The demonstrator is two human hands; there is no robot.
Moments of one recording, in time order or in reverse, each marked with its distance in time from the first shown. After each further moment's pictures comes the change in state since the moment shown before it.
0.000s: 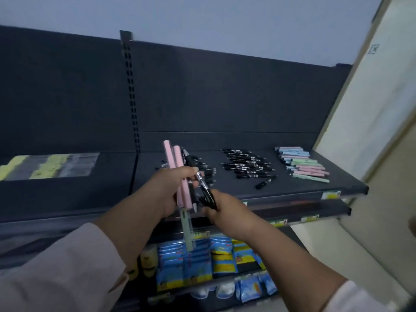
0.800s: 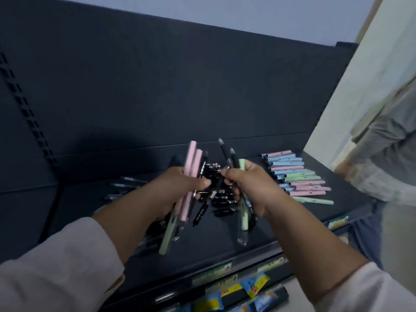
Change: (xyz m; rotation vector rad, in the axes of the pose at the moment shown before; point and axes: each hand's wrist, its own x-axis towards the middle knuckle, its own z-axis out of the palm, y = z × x) left_hand 0.225 0.023 0.091 0.473 -0.270 0.038; right_hand 0.169 0.104 -0.136 0.799 0.333 0.295
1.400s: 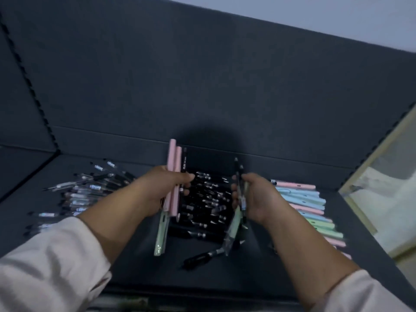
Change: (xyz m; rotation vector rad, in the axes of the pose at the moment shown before) left_hand 0.070 0.010 0.086 -0.282 0.445 -0.101; right_hand 0.143 0.031 -0.111 0.273 -0.255 0.419
